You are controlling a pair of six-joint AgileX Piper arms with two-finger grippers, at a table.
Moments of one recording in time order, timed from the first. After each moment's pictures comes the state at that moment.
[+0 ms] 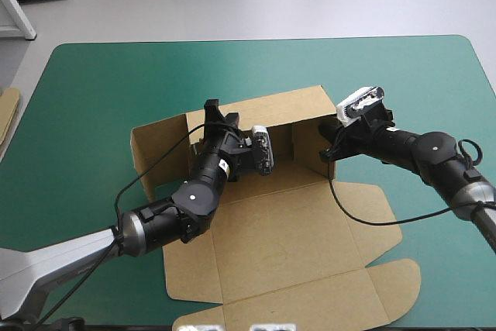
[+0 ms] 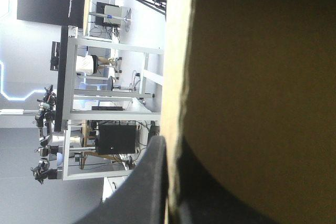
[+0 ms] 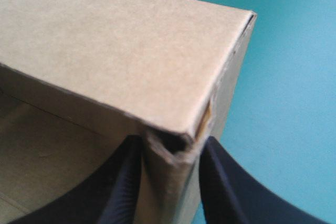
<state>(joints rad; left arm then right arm) -0.96 1.49 -0.99 1.59 0.65 -0.53 0.20 1.36 -0.92 1.15 0.45 -1.33</state>
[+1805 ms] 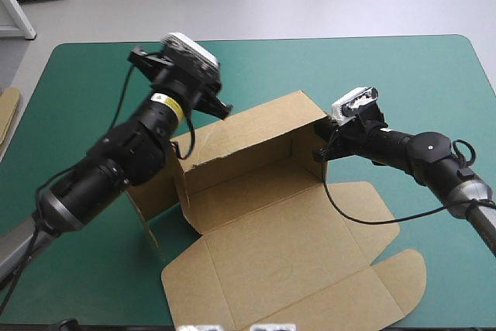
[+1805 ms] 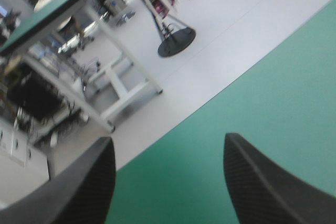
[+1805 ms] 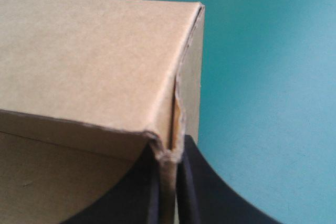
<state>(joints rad) -0.75 1.34 -1.32 1.04 0.53 -0.56 0.21 1.38 -0.92 1.23 0.47 -1.34</state>
